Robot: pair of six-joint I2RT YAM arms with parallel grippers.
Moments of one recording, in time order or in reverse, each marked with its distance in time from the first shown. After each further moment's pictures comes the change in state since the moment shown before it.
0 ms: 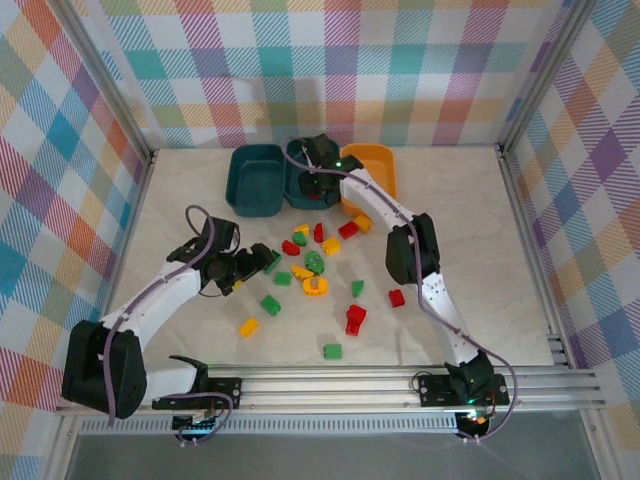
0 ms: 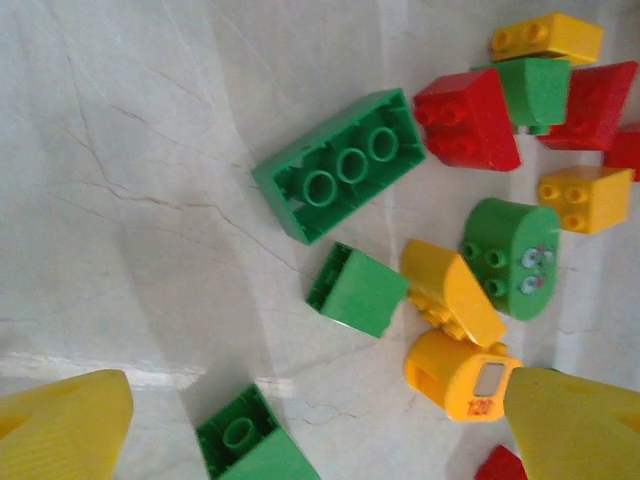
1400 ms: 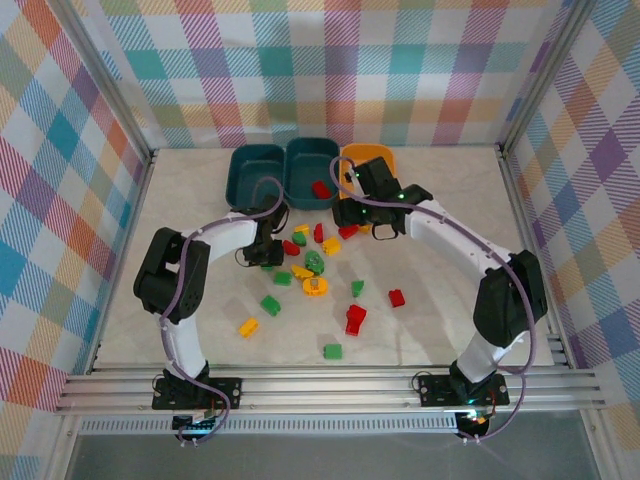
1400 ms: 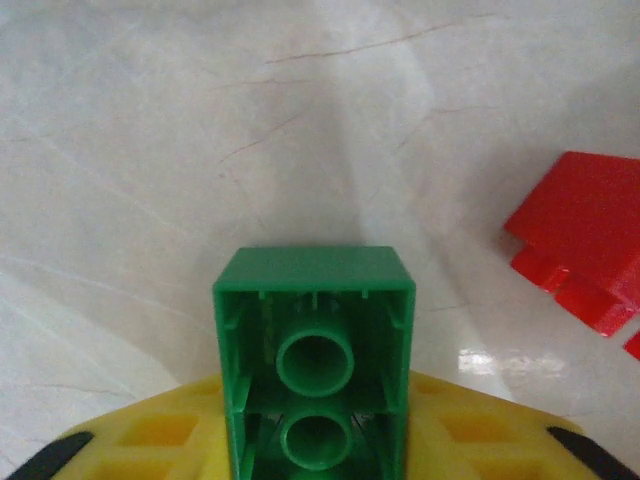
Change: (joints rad) left arm -0.129 0.618 0.431 -0.128 -0.303 0.368; right arm 0.000 -0.922 -1.087 0.188 -0.072 0.060
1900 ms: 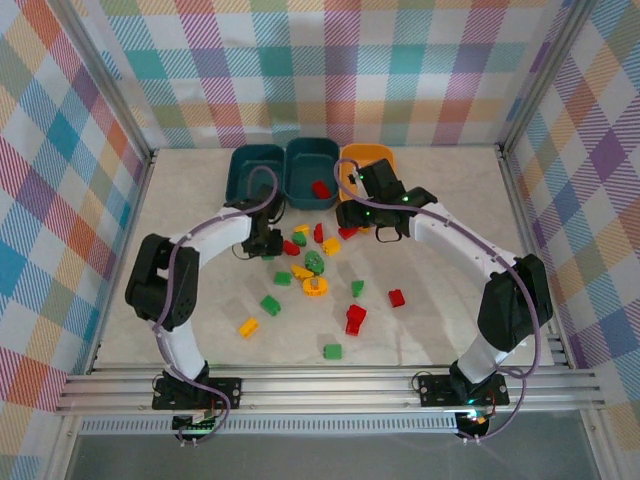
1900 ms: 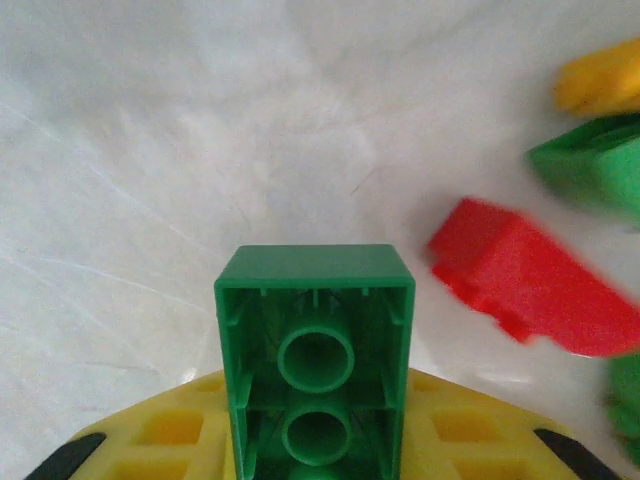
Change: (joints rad) left arm 0.008 -0.085 0.069 -0.047 0.013 -0.022; right arm -0.016 -0.024 -0.035 0.005 0.000 0.000
